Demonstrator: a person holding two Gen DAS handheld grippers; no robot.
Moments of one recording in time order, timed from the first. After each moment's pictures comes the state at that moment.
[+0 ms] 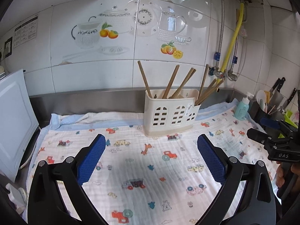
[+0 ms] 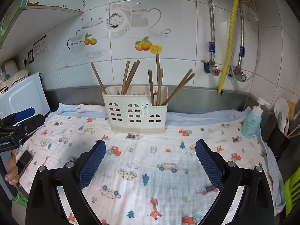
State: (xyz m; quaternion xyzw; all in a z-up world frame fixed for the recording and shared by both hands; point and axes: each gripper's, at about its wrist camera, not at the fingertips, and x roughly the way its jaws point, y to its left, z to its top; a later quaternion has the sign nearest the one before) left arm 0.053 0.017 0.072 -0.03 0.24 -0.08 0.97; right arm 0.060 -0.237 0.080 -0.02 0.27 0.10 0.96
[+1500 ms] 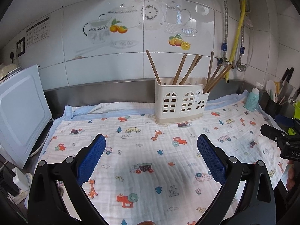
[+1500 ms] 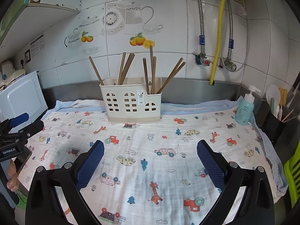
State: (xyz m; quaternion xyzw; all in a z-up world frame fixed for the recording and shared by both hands) left arm 0.023 0.009 0.052 0.00 0.25 -0.03 0.97; right arm 0.028 -0.242 0.064 -0.01 0.27 0.07 0.96
